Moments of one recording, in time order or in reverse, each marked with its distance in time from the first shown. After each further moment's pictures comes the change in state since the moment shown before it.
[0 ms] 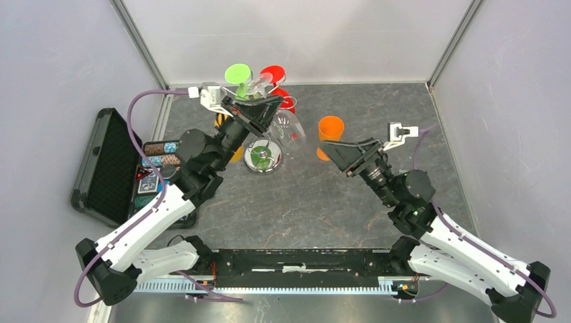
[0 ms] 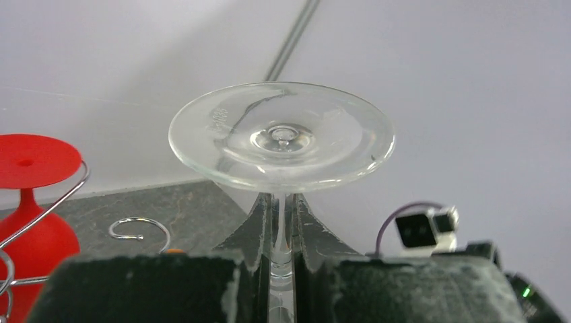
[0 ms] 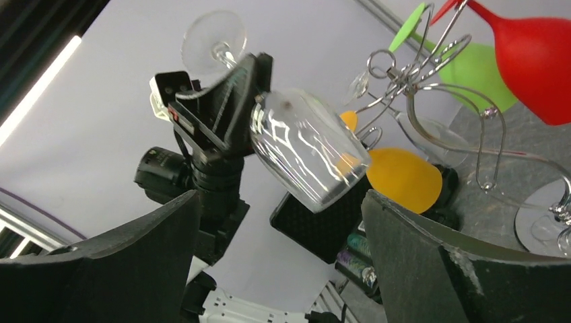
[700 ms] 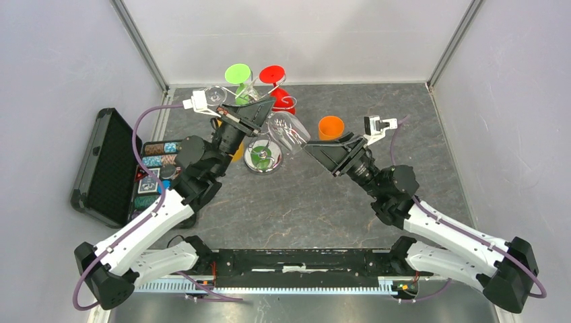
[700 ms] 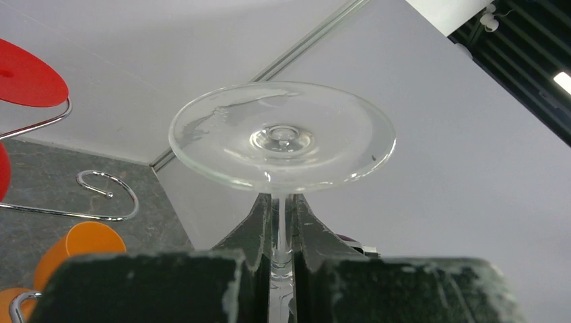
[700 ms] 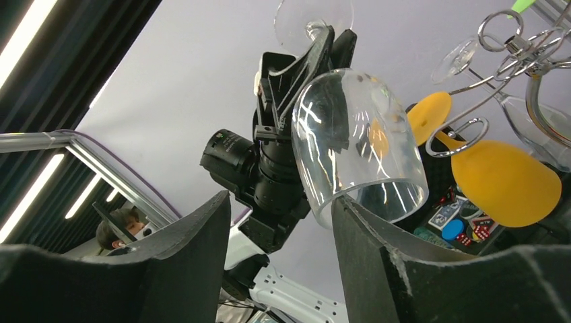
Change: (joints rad) left arm 0.000 -0.051 -0.073 0.020 -0.177 -0.409; right arm 0.011 0.219 -0.021 0.365 -0.205 0.113
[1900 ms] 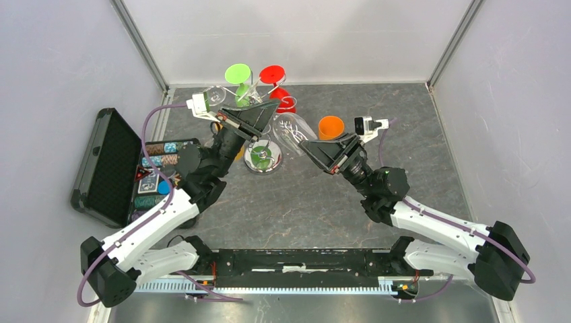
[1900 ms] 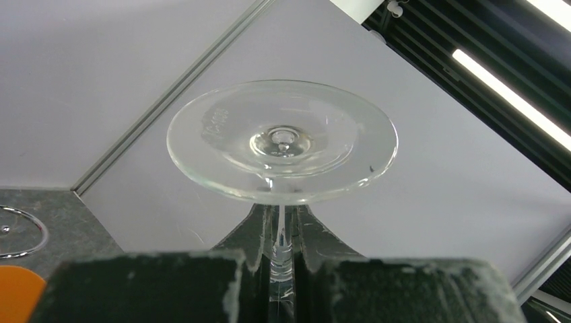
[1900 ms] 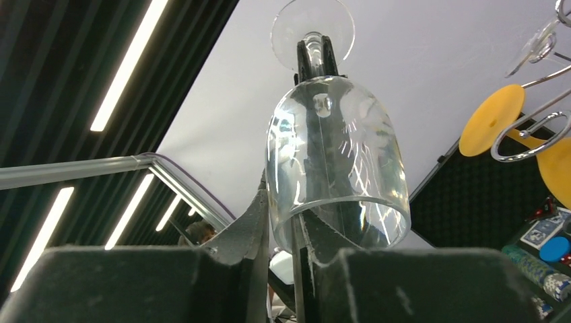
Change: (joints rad) left arm 0.003 0.022 -0.076 0.284 0.154 -0.047; right arm 0.009 0.130 -0.025 0.273 0.019 0.202
